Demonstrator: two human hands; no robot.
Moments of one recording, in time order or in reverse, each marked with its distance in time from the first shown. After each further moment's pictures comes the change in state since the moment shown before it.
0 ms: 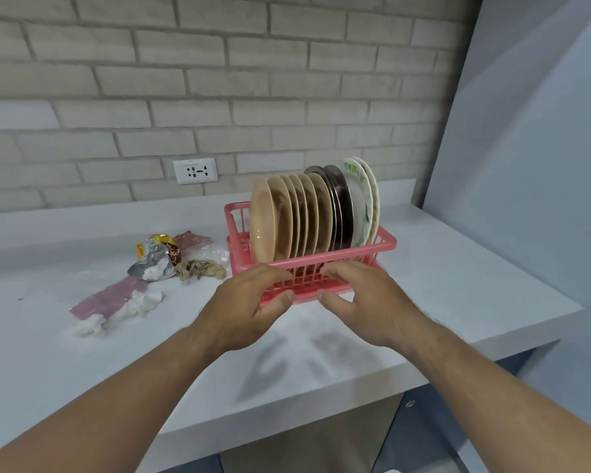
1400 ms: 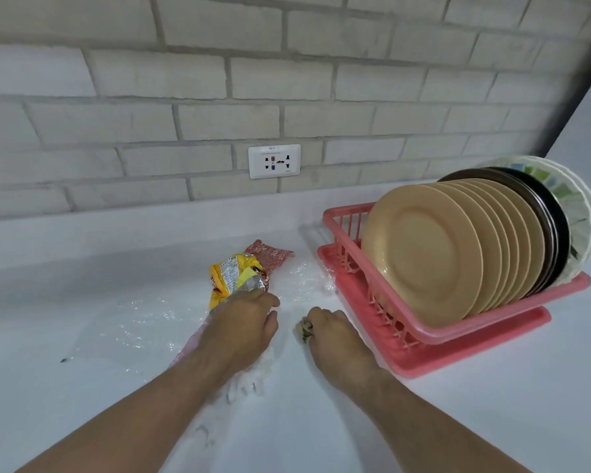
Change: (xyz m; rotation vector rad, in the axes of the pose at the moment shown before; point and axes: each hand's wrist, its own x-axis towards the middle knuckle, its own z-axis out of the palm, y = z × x) left_hand 0.030 -0.304 -0.059 0.170 -0.051 -0.131; right_hand 0.216 -0.091 0.276 -0.245 -0.240 0.227
